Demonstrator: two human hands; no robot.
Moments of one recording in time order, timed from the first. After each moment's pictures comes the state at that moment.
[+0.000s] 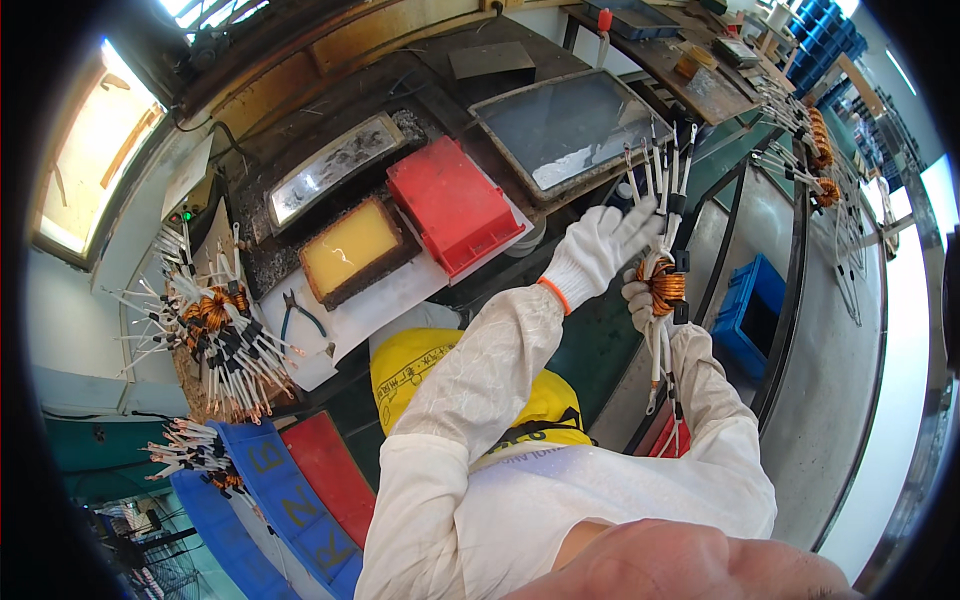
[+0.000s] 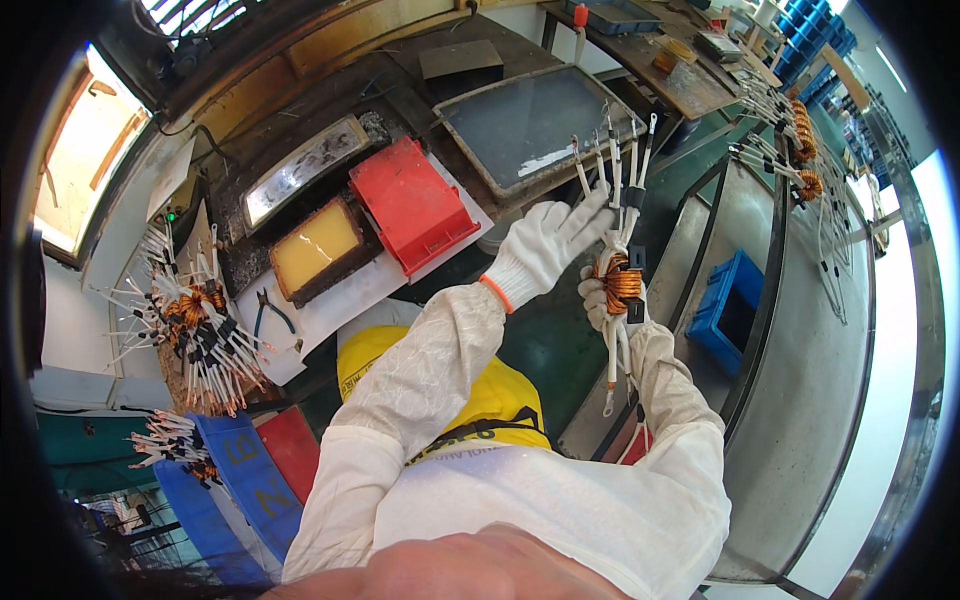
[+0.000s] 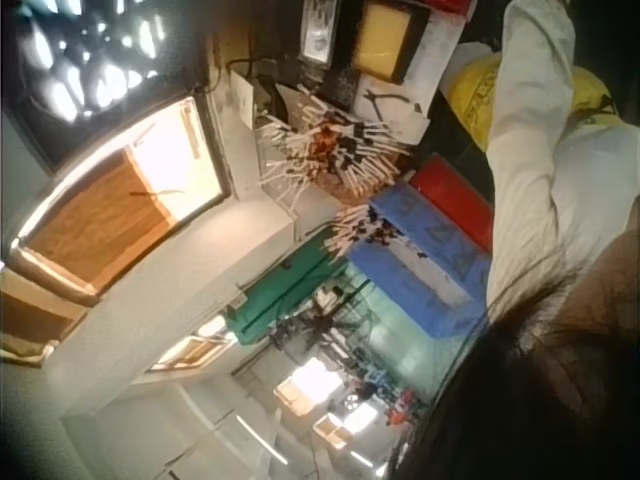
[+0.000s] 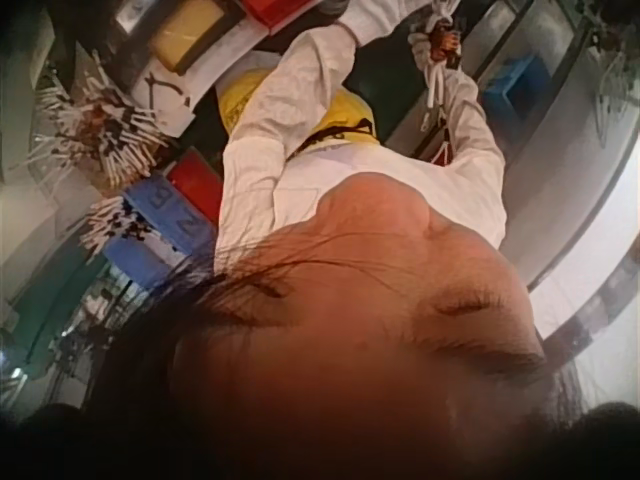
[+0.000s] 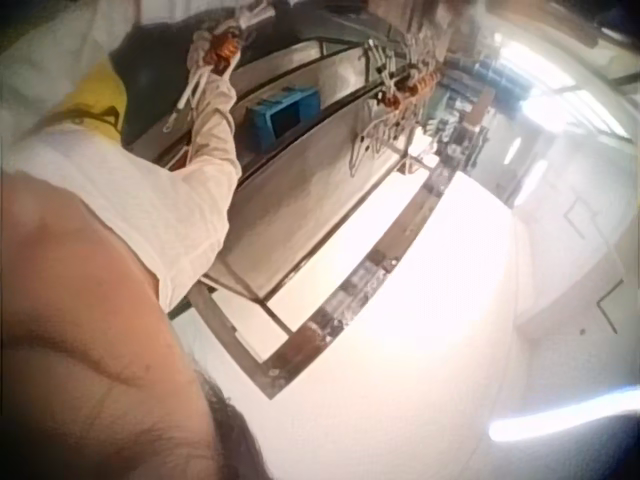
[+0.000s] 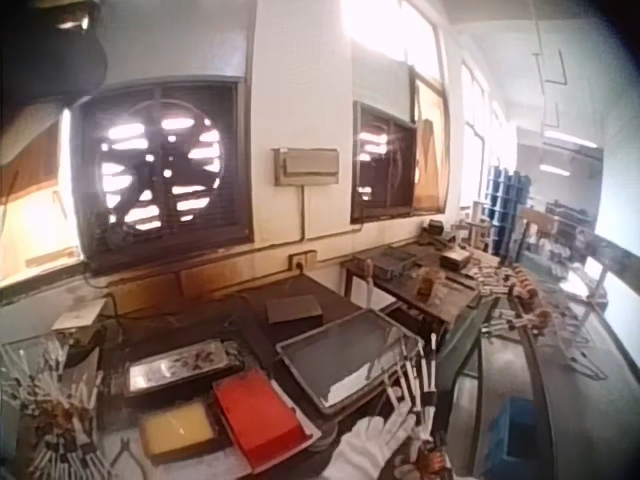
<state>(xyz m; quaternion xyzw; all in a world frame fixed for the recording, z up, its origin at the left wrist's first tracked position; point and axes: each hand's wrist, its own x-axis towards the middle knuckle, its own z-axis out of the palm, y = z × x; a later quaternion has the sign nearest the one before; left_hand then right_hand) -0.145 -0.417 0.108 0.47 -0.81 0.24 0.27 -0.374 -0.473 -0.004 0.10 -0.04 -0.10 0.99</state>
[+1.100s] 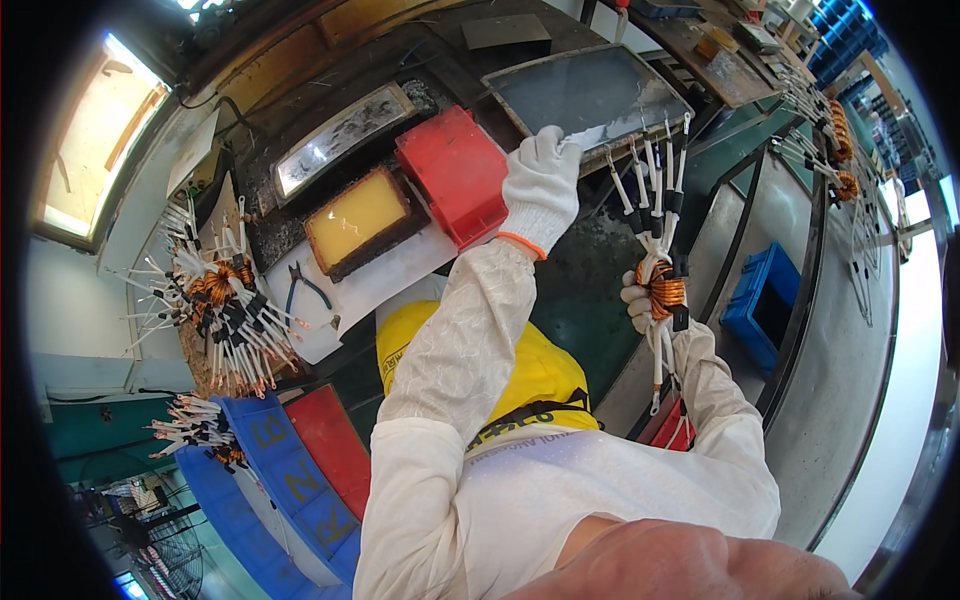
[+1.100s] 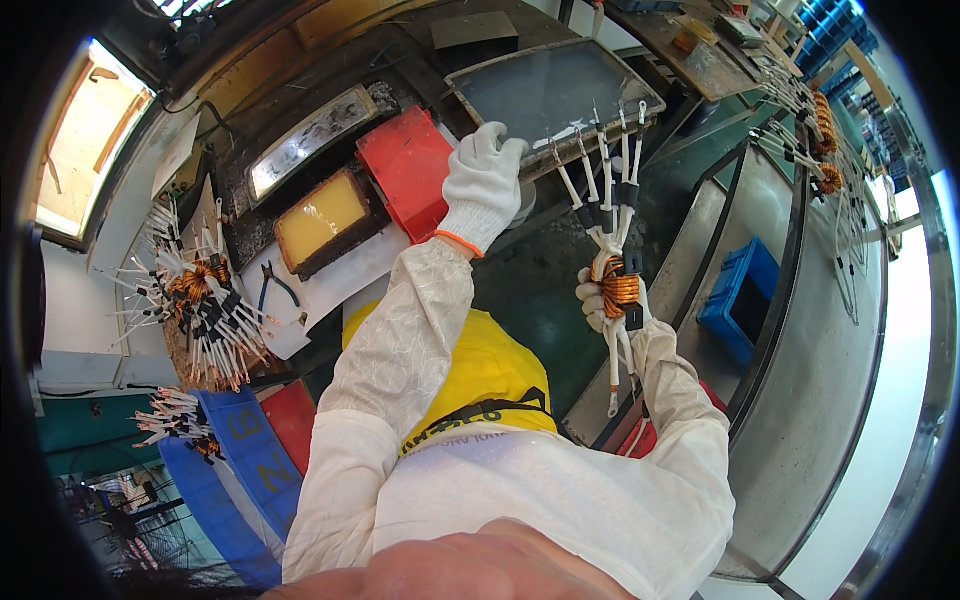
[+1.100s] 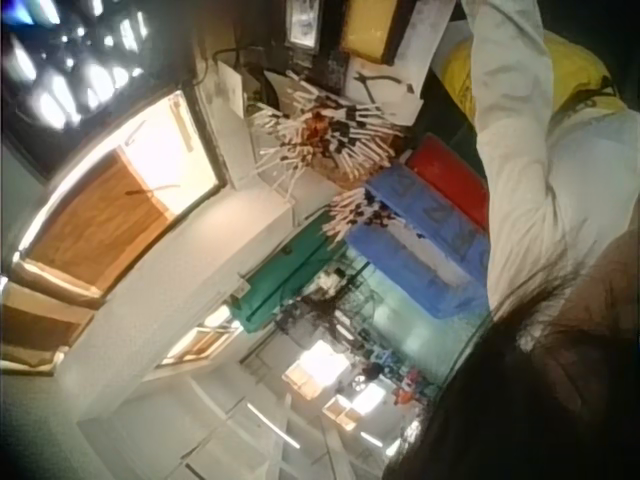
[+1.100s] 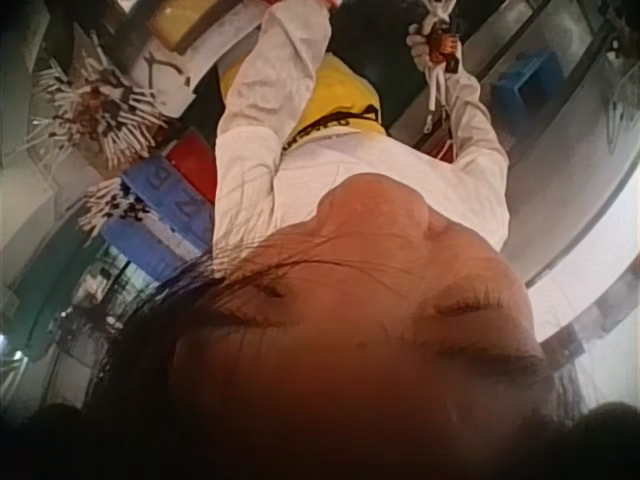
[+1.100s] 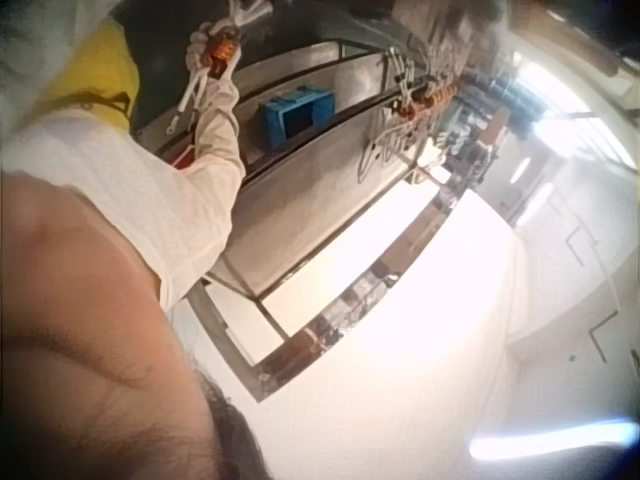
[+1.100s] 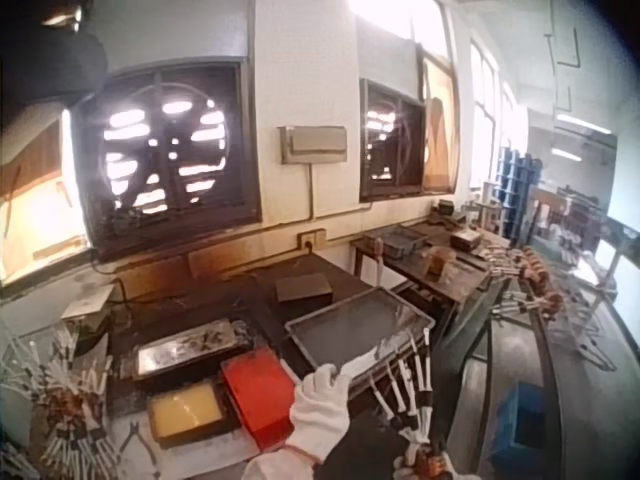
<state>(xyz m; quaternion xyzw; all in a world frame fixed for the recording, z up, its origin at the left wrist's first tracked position) -0.088 -0.425 0.109 0.72 -0.61 0.14 0.30 -0.372 -0.440 -0.012 0.10 0.01 -0.09 0.99</state>
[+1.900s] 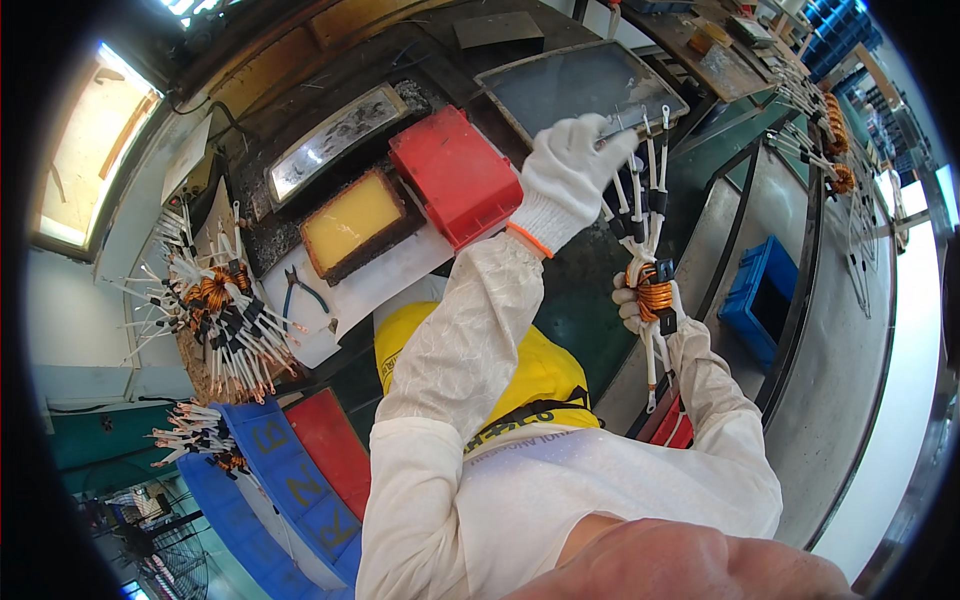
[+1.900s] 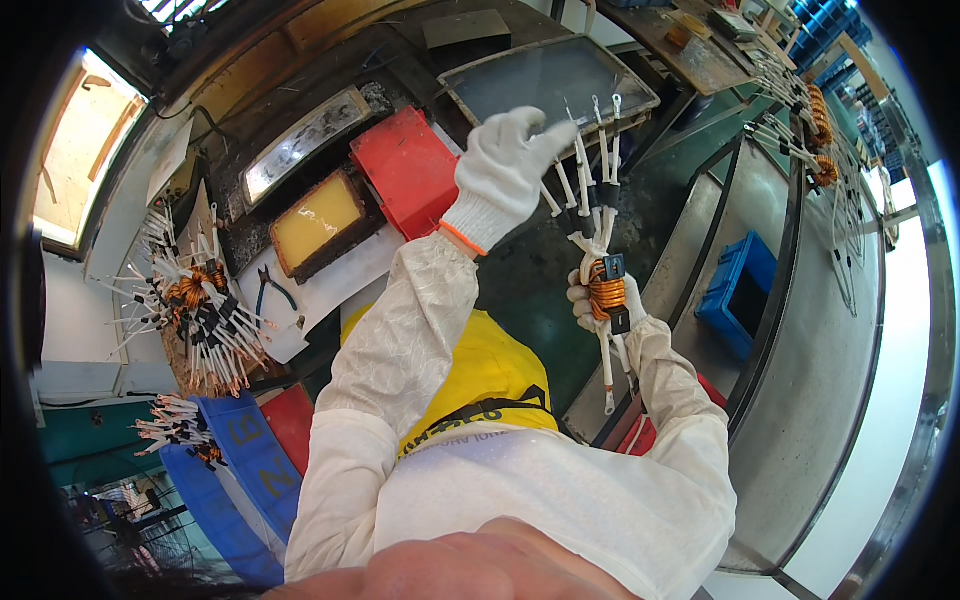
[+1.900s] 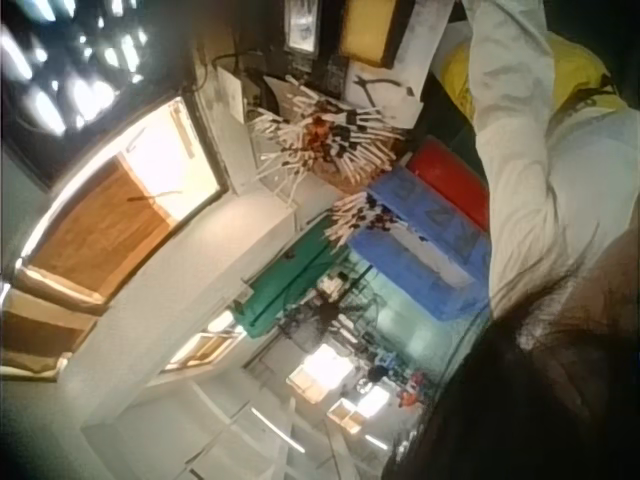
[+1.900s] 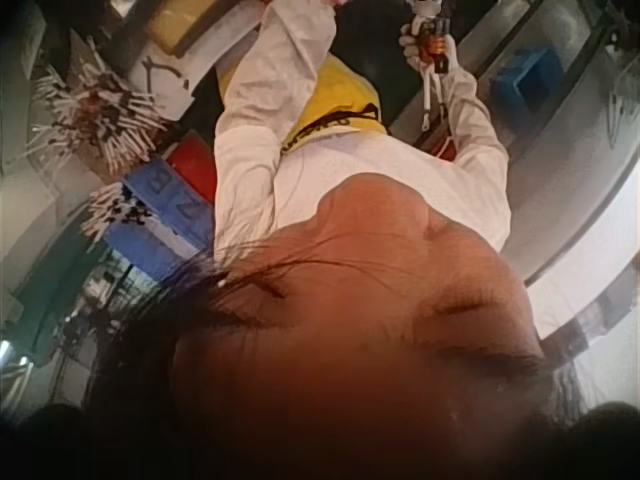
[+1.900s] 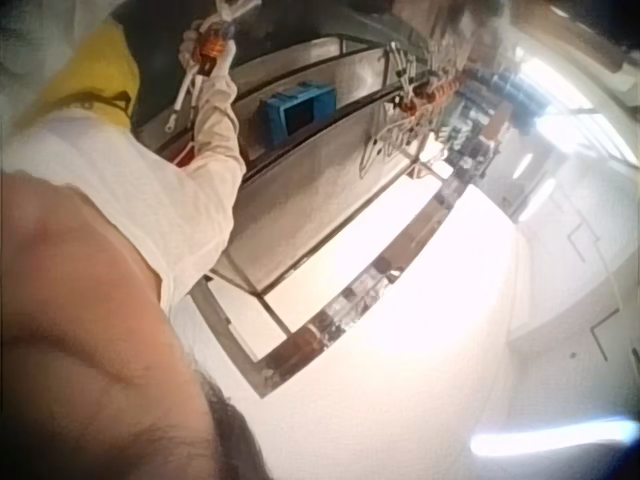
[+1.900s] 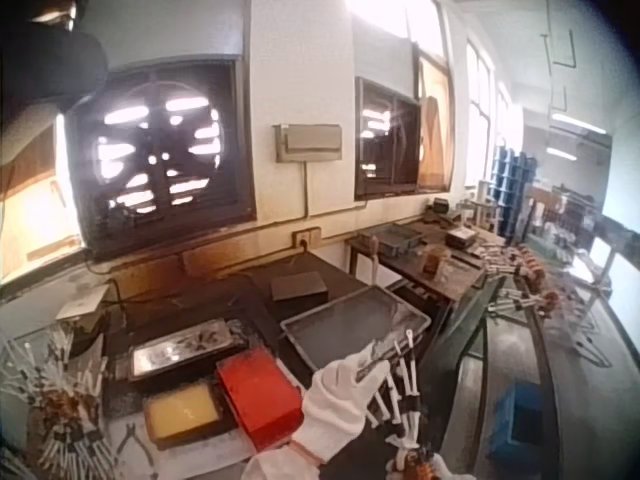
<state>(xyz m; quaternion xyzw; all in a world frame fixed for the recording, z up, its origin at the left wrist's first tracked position) -0.101 -0.423 0.150 0.60 -0.68 0.17 0.37 -0.366 -0.431 0.010 0.04 0.12 -0.10 0.99</state>
